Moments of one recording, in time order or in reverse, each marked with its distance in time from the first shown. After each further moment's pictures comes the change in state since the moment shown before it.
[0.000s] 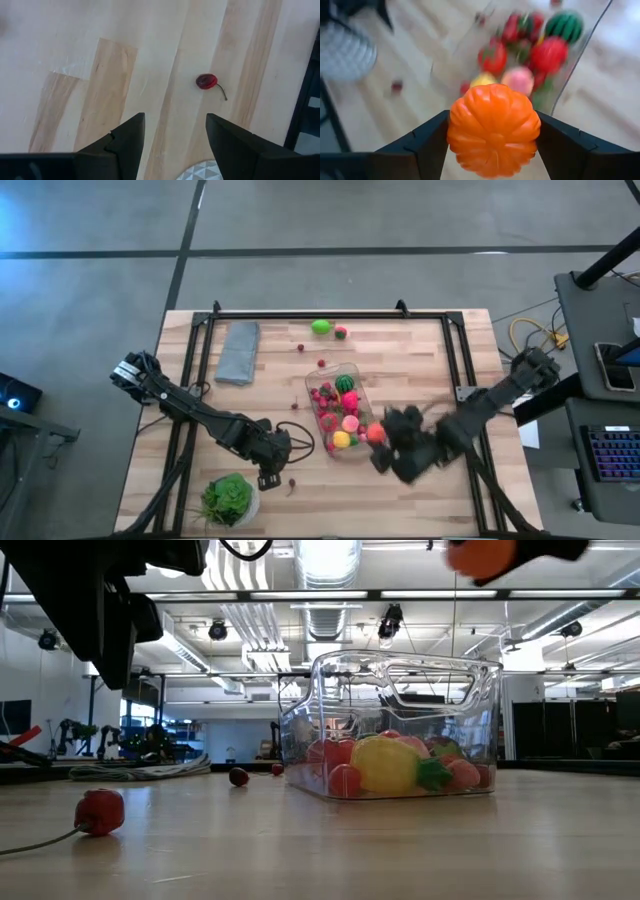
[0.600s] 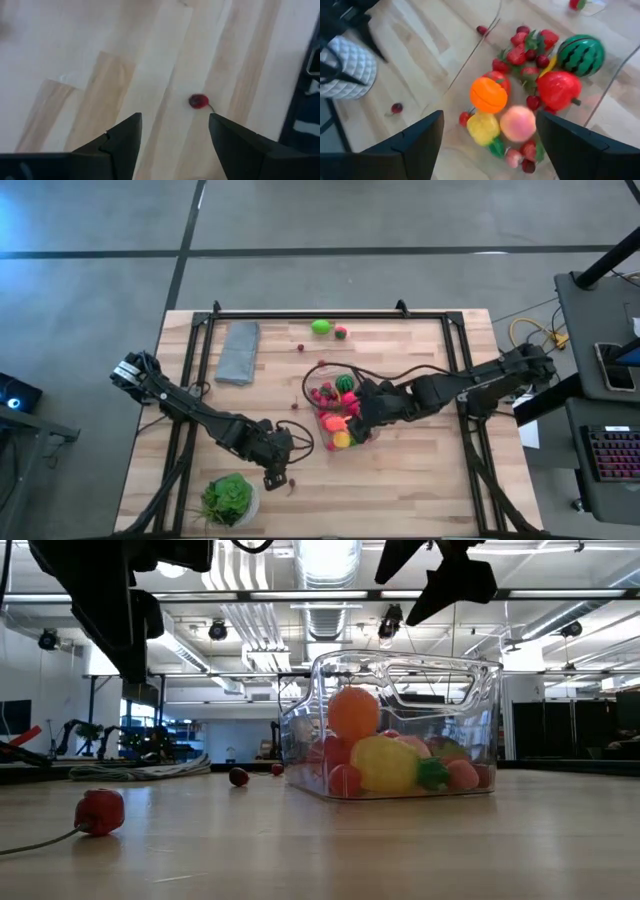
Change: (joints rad) left arm -0.001 0.000 0.000 0.058 -0.047 -0.095; right arm -0.348 0.001 0.005 0.177 -0.339 -0.327
